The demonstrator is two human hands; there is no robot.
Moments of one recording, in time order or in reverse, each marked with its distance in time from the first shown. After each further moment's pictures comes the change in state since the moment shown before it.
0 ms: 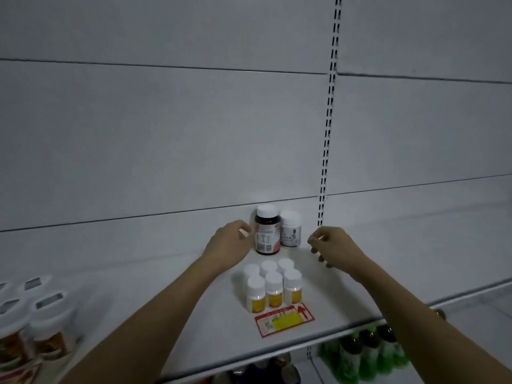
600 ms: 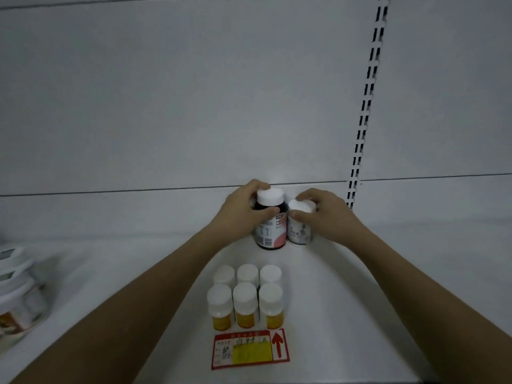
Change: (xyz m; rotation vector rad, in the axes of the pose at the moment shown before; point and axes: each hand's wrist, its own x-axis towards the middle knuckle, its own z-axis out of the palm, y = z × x) left_hand 0.067 0.023 0.037 -0.177 0.140 0.077; right_hand 0.116 0.012 0.016 0.012 -0.190 -0.353
